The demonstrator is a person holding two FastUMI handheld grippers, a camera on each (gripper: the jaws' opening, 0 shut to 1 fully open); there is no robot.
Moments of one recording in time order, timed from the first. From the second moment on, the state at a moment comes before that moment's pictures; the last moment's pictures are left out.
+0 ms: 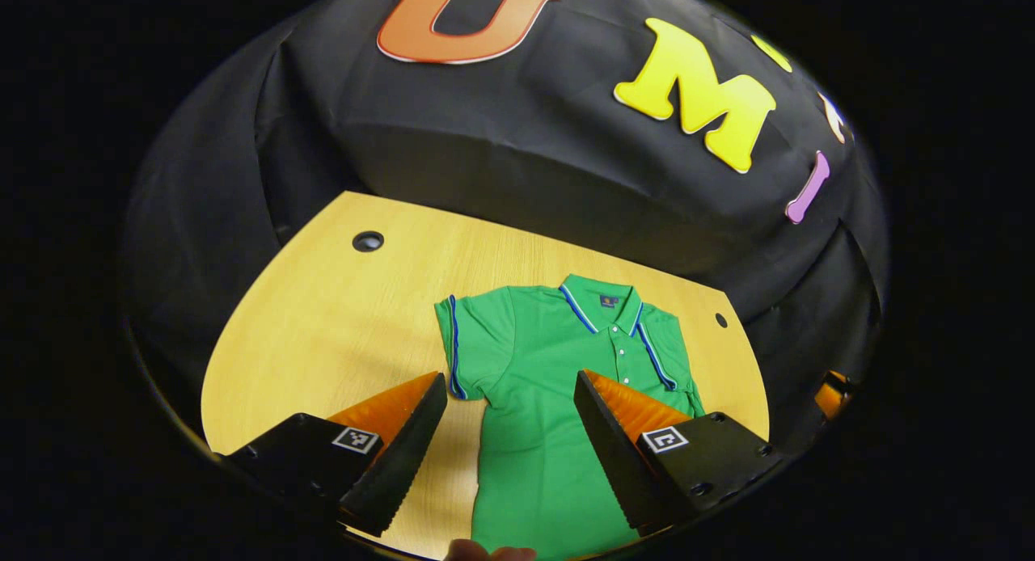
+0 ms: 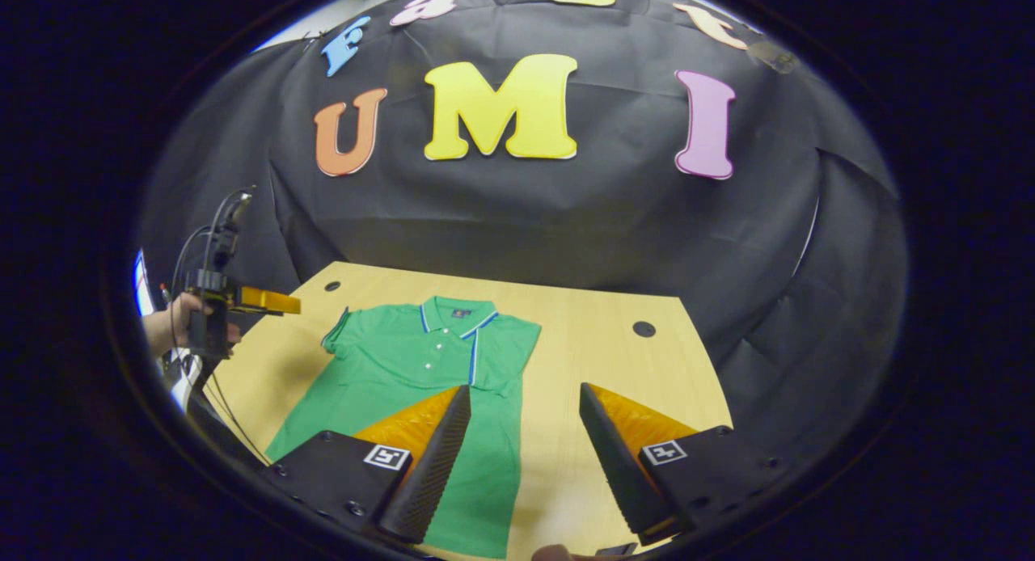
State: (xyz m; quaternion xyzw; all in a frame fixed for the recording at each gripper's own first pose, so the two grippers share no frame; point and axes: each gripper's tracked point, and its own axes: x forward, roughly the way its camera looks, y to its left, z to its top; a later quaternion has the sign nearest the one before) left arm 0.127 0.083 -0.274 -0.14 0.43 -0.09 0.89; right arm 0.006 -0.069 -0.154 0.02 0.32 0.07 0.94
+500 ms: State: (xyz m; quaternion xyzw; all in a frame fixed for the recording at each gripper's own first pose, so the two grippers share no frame) left arm 0.192 0.097 -0.370 -0.15 0.54 -0.09 0.82; right arm -0.039 -0.085 -0.188 0.02 0.37 0.04 0.93
